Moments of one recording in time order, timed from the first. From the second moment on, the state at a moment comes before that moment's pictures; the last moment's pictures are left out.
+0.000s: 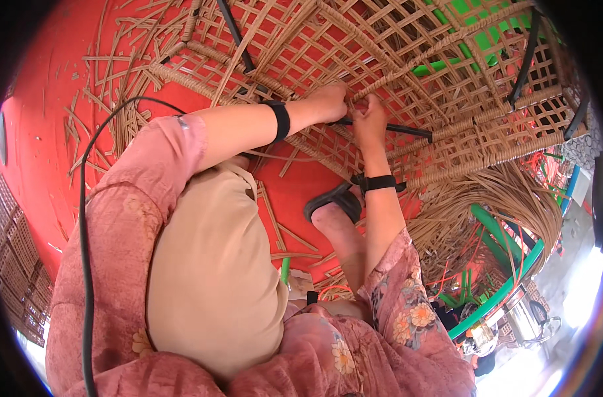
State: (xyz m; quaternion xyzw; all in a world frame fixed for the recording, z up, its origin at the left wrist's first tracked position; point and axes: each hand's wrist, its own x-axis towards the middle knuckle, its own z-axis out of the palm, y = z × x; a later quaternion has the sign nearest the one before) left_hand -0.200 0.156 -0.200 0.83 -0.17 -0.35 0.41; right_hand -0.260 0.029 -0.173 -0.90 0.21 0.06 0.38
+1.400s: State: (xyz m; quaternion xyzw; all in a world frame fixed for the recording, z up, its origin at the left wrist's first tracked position) left_hand -0.234 0.168 -0.112 0.54 -0.59 -0.56 0.20; right_hand -0.267 0.051 -0.195 -0.72 0.34 0.02 0.61
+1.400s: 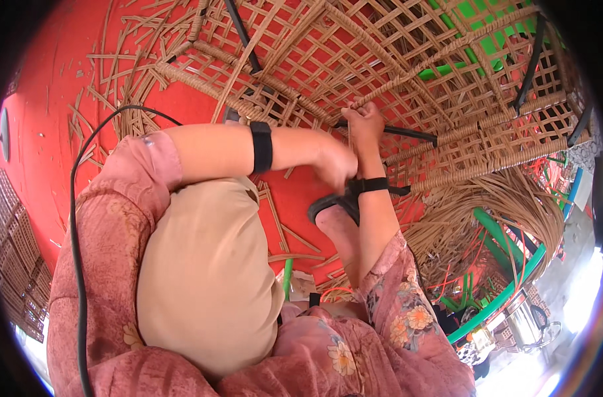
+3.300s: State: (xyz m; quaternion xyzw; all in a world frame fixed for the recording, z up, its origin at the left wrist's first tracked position) left_hand -0.190 0.178 -0.185 0.85 -0.33 -0.35 0.22; right_hand -0.270 0.068 -0.193 -0.69 0.31 0.00 0.66
